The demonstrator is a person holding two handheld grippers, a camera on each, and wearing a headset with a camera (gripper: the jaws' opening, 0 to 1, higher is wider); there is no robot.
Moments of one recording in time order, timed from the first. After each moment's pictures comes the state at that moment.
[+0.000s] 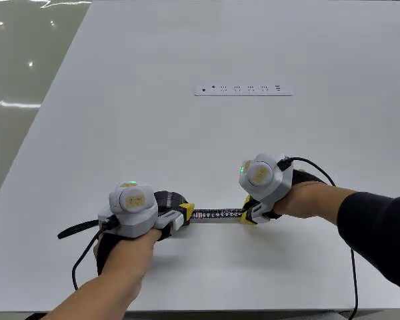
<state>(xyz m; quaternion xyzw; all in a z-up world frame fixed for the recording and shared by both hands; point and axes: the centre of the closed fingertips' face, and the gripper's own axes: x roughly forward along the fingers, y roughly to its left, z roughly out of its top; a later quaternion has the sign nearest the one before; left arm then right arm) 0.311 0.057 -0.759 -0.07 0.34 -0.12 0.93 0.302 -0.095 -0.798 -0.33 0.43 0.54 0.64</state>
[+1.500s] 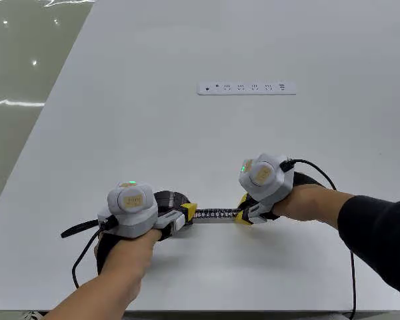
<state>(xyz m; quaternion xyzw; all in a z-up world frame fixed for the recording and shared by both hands) 0.310 0.057 -0.758 -0.08 0.34 -0.13 0.93 0.300 -0.077 -0.796 -0.30 0.41 0.56 0.66</state>
